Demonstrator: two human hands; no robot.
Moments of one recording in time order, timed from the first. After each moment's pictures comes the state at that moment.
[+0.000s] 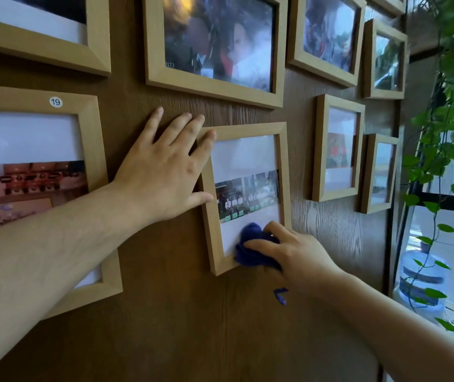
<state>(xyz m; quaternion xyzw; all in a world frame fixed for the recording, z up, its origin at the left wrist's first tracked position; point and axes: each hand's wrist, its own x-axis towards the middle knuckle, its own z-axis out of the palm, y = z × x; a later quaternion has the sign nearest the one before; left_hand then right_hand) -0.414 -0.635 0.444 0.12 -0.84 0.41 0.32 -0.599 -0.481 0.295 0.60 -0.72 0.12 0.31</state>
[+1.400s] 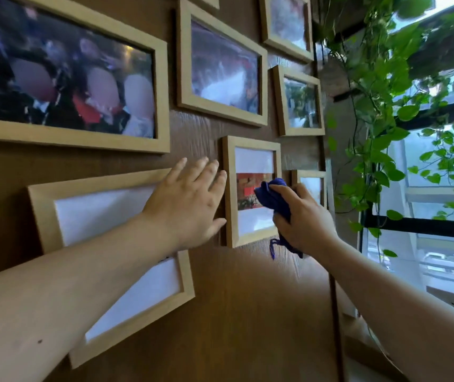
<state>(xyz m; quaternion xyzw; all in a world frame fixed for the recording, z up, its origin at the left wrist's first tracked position) -0.596 -0.519 0.453 0.07 -0.87 0.39 0.30 -0.780 -0.372 0.380 0.37 -0.78 0.31 0.40</state>
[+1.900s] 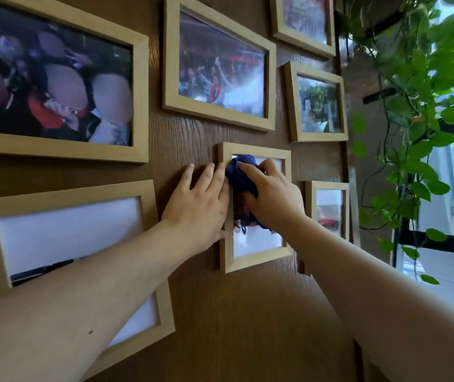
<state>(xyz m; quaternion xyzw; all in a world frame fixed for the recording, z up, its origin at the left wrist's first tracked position) -0.686 -0.530 0.450 0.17 -0.84 0.44 0.28 -0.835 -0.439 0.443 0.44 -0.72 0.29 0.45</state>
